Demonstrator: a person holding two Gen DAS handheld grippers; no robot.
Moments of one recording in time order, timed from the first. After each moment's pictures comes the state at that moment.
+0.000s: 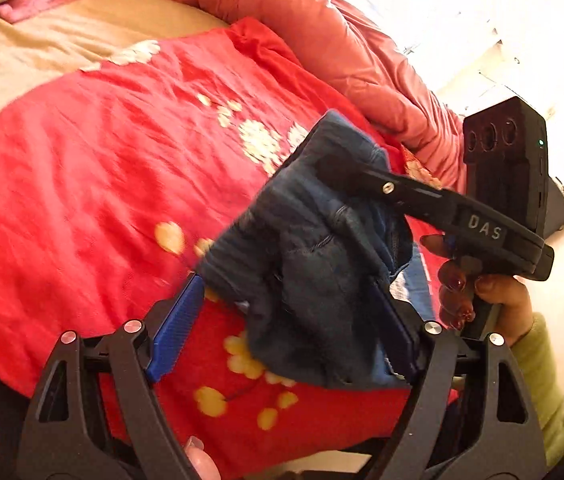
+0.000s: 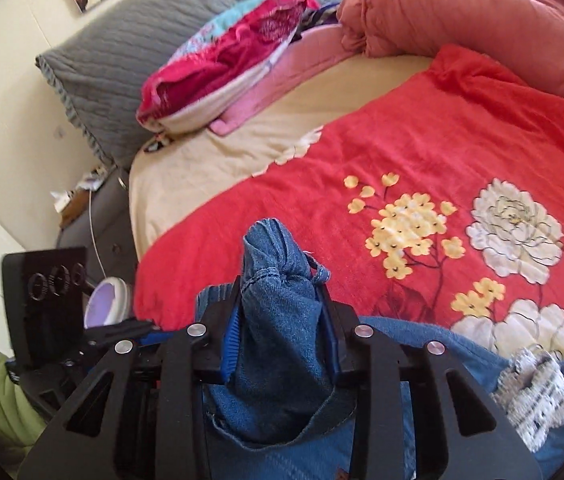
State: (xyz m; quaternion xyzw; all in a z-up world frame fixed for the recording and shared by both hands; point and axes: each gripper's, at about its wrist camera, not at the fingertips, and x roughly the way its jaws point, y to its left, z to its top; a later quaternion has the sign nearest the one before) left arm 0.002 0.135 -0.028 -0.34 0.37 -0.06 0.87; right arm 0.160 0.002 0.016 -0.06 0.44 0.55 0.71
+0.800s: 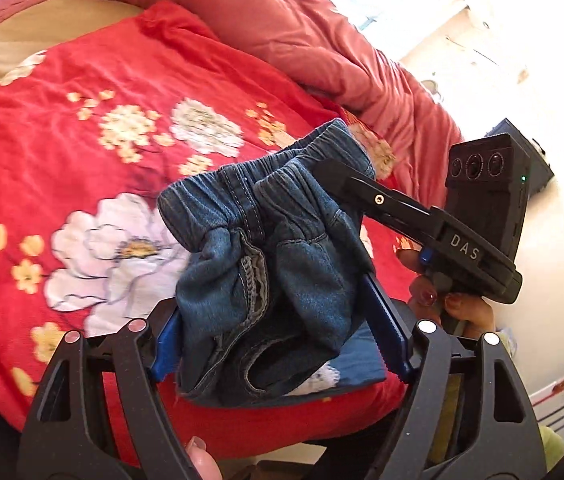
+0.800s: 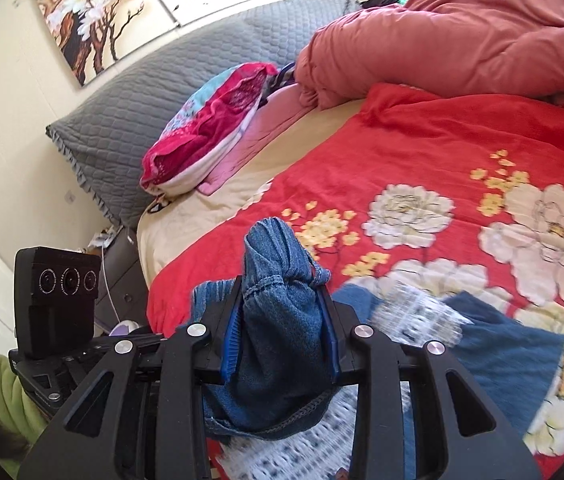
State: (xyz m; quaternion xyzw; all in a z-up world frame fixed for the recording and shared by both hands) left arm 0.051 0.033 0.013 -0.30 0.38 -0.12 0.86; right arm 0.184 -0.145 0.035 0.04 0.39 0.52 0.75
